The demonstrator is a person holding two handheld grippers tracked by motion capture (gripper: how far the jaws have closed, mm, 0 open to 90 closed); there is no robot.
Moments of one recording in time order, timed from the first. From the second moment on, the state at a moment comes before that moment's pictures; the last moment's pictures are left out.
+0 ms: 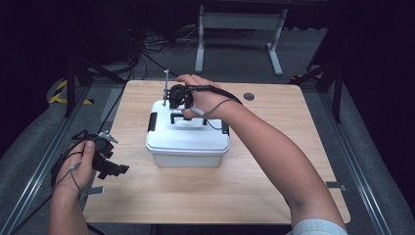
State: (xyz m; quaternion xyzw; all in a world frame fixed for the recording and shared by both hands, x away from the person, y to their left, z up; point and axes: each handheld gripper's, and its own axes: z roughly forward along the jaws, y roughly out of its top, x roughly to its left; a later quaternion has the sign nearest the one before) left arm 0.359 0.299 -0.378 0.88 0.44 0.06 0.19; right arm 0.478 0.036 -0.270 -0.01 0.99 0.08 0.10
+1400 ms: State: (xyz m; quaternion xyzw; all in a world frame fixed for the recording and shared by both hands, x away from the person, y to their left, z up) left arm 0.360 0.298 -0.378 0.88 0.44 0.06 0.19; right arm 0.467 0.031 -0.282 0.04 0.99 0.11 0.06
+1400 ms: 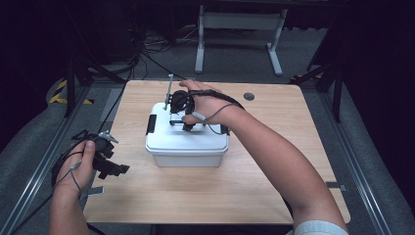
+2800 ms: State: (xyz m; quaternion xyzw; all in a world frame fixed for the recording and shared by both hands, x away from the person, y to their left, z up) left arm 0.373 0.285 -0.374 0.88 0.43 0.06 0.20; right arm 0.462 -0.134 -0.245 0.19 0.95 0.22 0.11
